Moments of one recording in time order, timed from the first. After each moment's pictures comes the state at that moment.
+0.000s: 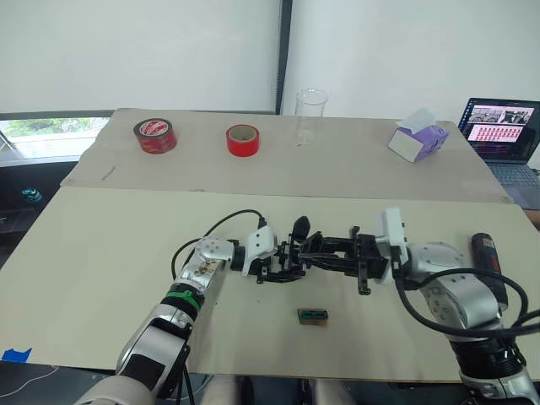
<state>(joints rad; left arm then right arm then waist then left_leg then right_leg) -0.69 0.23 -0.27 0.74 -0.08 -0.22 -1.24 -0.31 -0.57 0.08 -0.27 0.56 0.26 1.11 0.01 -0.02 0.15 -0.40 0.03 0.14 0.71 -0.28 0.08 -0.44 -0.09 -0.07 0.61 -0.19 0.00</state>
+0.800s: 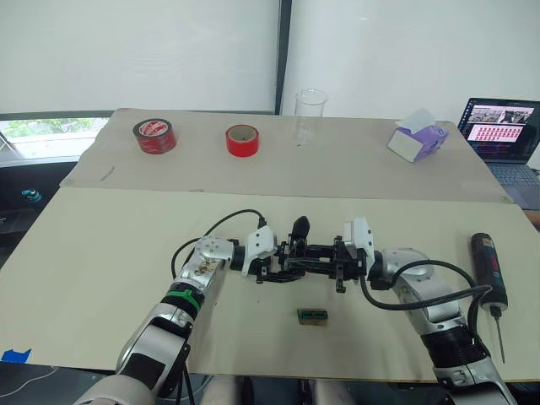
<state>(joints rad) -0.69 0.23 -0.27 0.74 -0.08 -0.21 -1.25 -0.34 -0.48 0.14 -0.06 0.42 0.15 1.14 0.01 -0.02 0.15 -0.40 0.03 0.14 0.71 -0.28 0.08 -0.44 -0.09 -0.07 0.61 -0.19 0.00</state>
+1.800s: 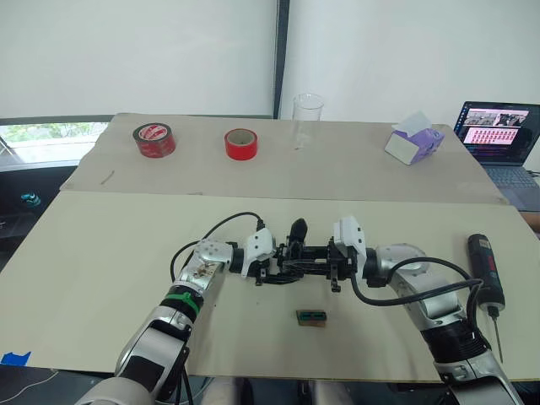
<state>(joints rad) -0.67 0.24 -0.28 0.74 -0.08 -0.21 -1.24 -0.39 -0.50 0.21 -0.07 0.38 0.26 1.11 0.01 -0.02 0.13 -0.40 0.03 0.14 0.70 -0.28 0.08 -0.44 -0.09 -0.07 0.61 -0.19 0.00</state>
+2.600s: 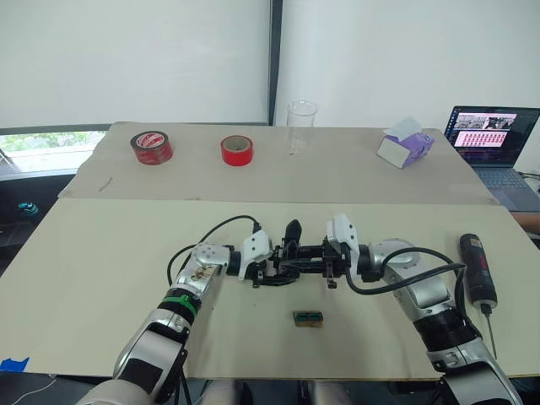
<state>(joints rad) -0.65 0.24 -0.28 0.75 -0.08 -0.20 -1.23 -0.45 -0.49 0.23 0.06 0.38 0.20 1.18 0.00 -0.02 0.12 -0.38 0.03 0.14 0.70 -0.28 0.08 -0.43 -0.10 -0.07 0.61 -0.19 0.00</state>
